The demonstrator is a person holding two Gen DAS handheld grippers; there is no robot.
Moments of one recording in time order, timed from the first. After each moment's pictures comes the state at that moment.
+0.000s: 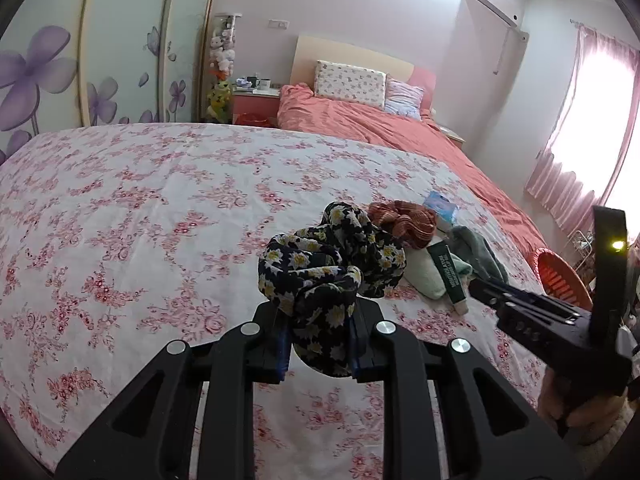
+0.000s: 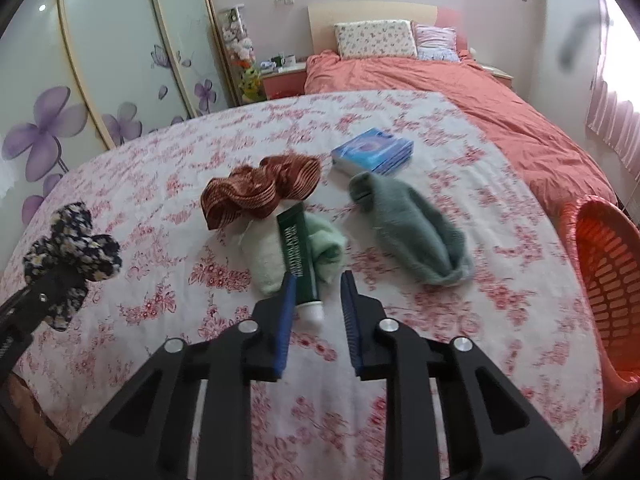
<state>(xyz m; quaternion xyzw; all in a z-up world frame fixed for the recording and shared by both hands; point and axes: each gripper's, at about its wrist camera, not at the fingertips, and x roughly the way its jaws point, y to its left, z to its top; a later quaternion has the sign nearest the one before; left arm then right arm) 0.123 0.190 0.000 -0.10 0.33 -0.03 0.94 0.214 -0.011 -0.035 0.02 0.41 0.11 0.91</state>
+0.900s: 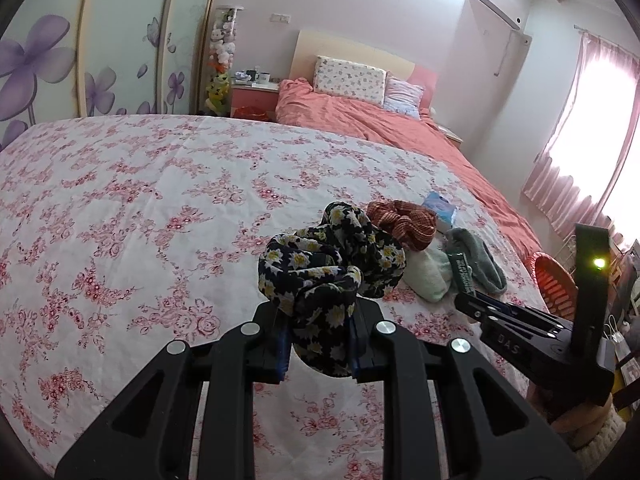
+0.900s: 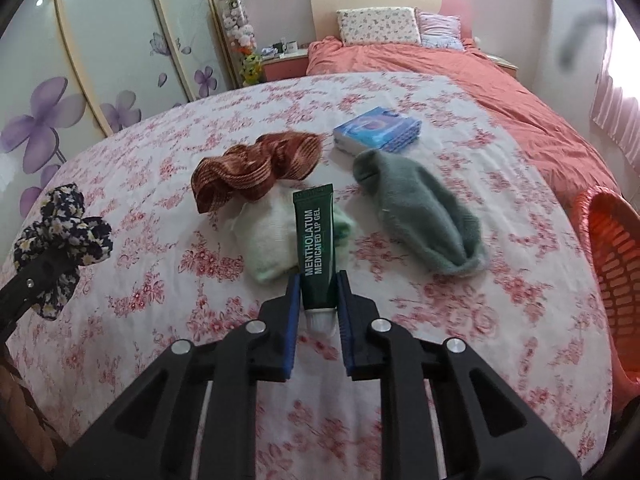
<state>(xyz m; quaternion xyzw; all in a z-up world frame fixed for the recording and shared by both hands) 0.129 0.189 -0.002 -0.11 0.34 -0.04 0.93 0.219 -0.015 -0.047 0.03 0.43 0.11 0.90</state>
